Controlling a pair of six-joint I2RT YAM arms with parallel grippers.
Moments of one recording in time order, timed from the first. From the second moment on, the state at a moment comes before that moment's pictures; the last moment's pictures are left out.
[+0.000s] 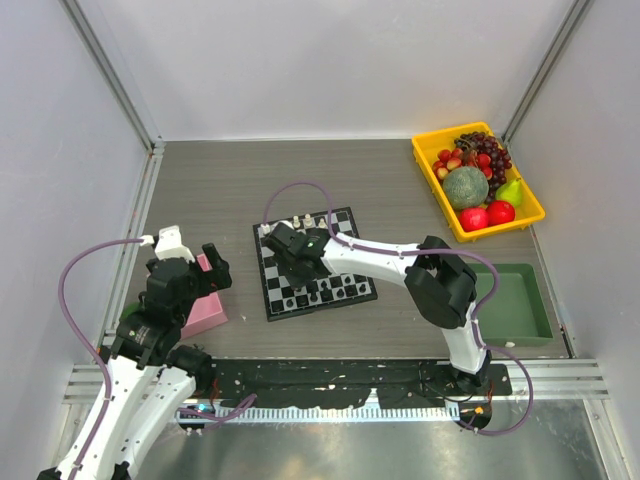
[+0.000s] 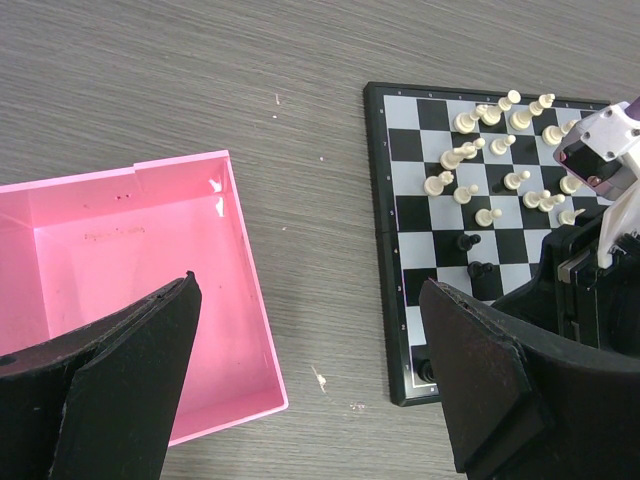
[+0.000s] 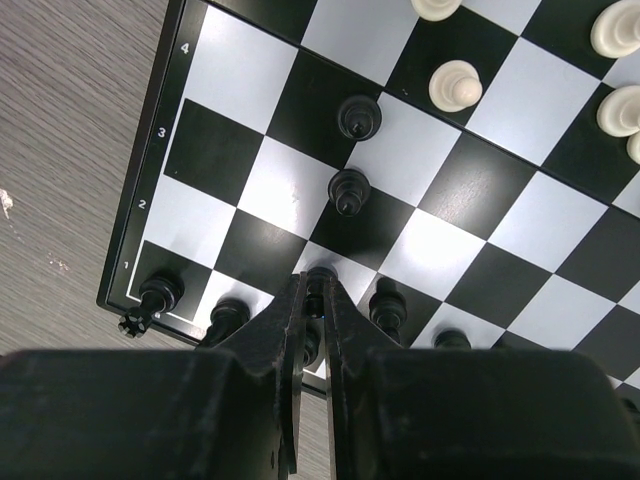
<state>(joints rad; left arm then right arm) -0.34 0.47 0.66 -0.70 -0.33 -0.44 1.04 2.01 1.54 -0.62 0.12 0.39</state>
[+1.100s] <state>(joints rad) -0.34 0.47 0.66 -0.70 -0.33 -0.44 1.02 2.01 1.63 -0.64 0.16 0.39</state>
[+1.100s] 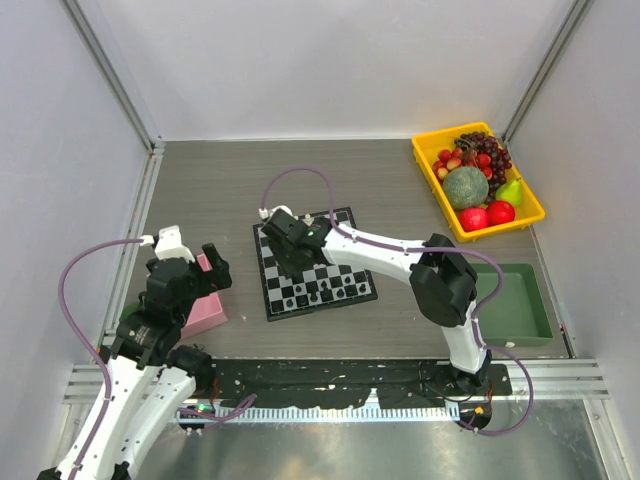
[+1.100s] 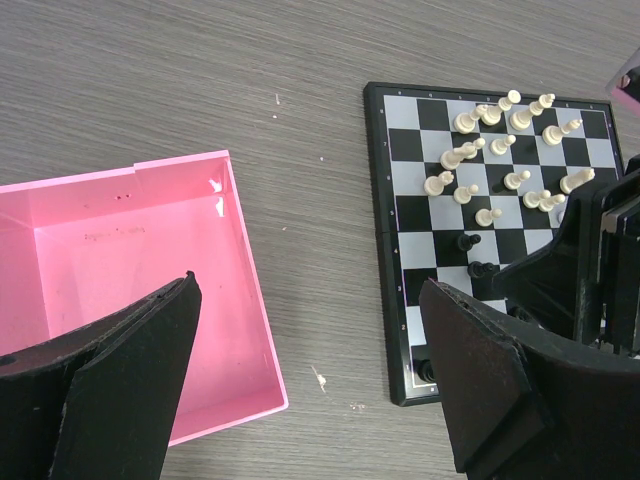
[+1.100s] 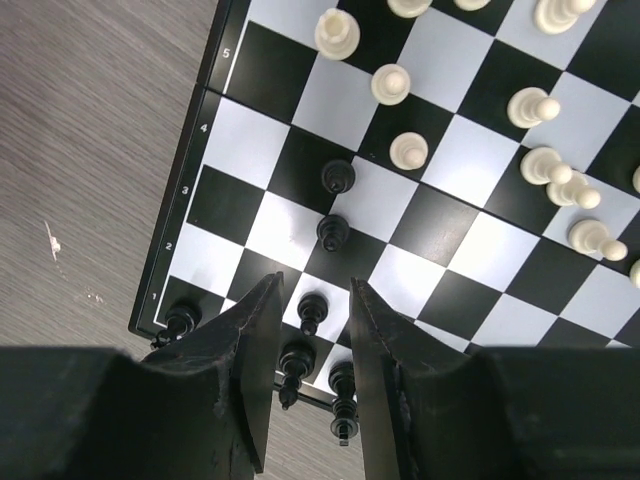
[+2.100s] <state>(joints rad) -0.34 0.47 0.66 -0.70 -0.33 -0.44 0.99 2.10 1.67 -0.63 0.12 0.40</state>
